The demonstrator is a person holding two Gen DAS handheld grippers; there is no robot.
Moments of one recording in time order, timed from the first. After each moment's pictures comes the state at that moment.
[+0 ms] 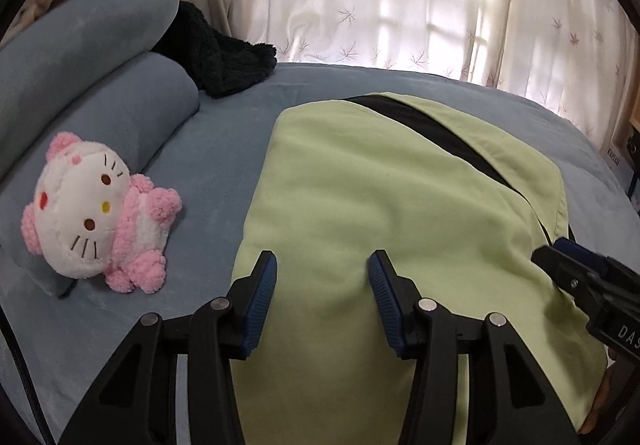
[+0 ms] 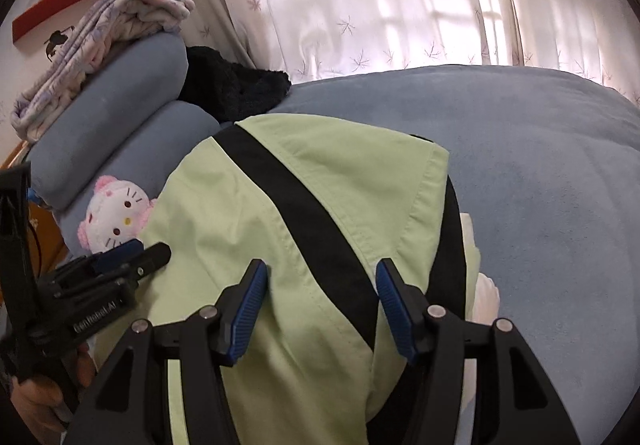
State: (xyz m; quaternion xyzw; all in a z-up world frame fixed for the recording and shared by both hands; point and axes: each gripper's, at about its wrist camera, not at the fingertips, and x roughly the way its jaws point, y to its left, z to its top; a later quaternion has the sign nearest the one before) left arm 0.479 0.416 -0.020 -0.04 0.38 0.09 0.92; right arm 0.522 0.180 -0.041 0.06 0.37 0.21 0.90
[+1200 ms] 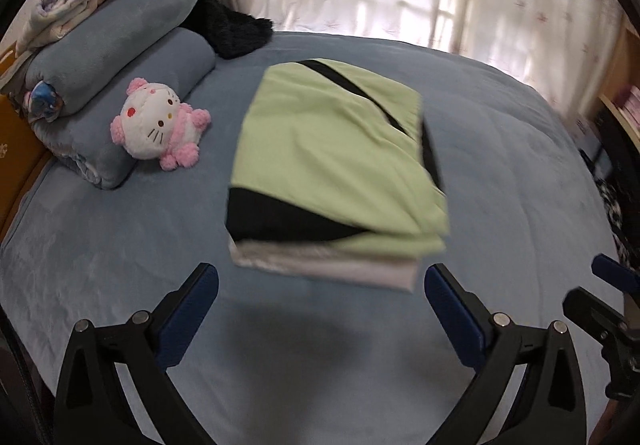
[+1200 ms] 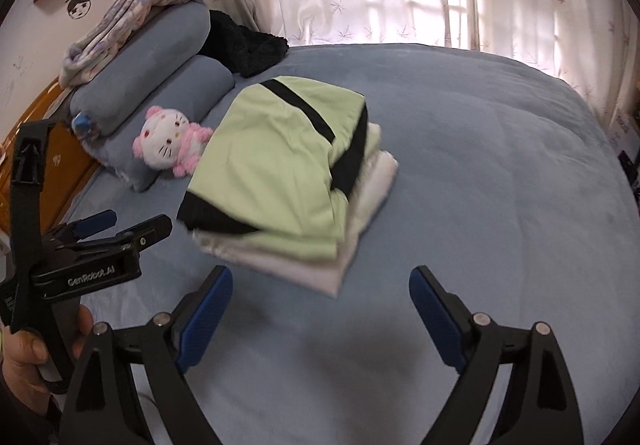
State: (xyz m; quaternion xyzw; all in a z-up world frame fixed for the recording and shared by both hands) left arm 0.232 0.273 0.092 -0.06 0.45 0.09 0.89; right arm 0.258 0.057 0.079 -0.01 0.45 0.18 0.88
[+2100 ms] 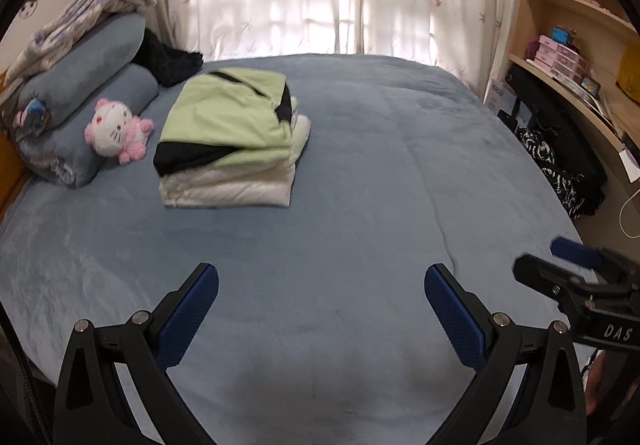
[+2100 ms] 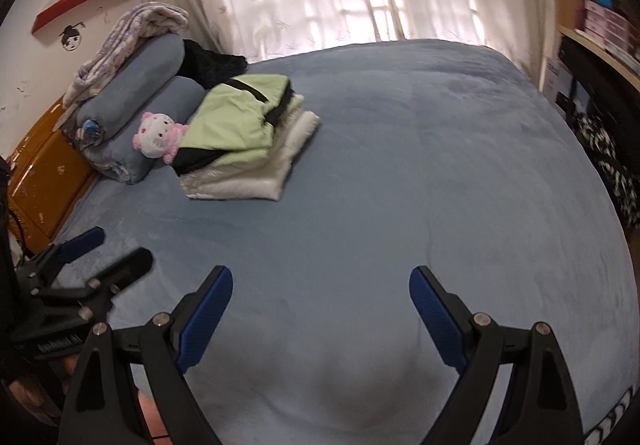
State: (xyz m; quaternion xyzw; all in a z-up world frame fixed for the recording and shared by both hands) left arm 0.034 0.100 0.093 -0.02 0.40 0.00 0.92; right arm 0.059 -0.098 0.060 0.05 0.43 0.12 0.90
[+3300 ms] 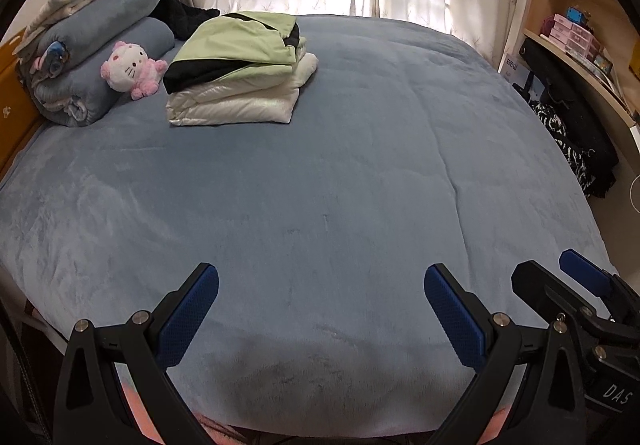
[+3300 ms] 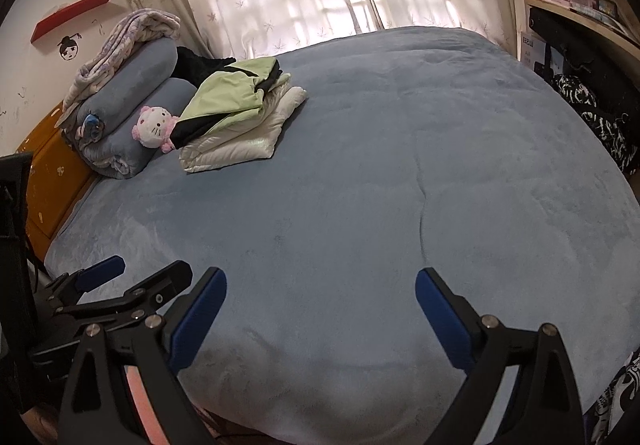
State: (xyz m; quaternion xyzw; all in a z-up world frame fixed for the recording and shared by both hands) left arm -0.050 0.064 0.020 -0.04 0.44 0.03 0.90; right arm -0.037 -0.106 -0.003 0.08 0.41 0.11 0.90
